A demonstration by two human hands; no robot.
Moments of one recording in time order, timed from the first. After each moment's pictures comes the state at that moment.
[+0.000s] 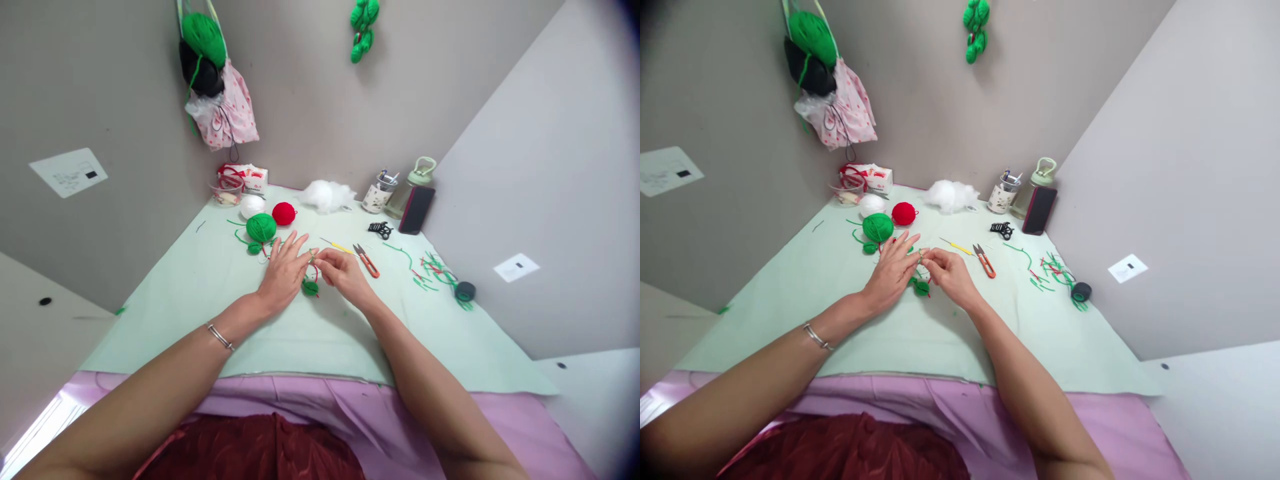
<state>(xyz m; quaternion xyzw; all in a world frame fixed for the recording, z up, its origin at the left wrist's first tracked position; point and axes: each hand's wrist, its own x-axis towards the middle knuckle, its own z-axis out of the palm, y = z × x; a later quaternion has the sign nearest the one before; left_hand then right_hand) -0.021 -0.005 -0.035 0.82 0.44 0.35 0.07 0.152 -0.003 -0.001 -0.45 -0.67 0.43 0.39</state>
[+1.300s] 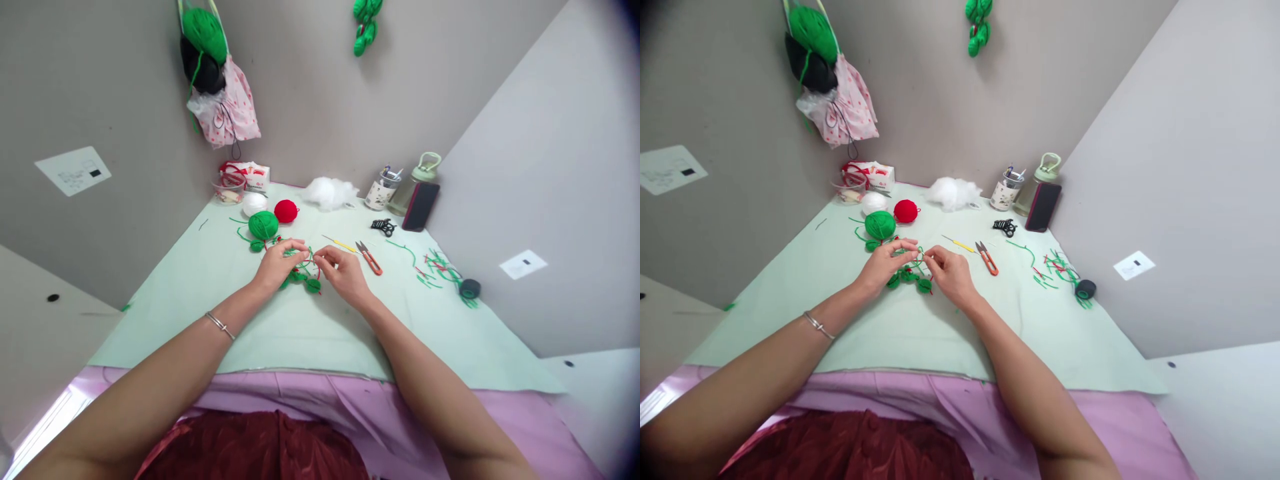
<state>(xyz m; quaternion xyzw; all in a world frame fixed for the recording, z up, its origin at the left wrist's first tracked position) -0.031 0.011 -0.026 0.60 0.47 0.47 0.44 0.149 -0.004 -0.013 -0.50 -0.75 0.23 0.37</state>
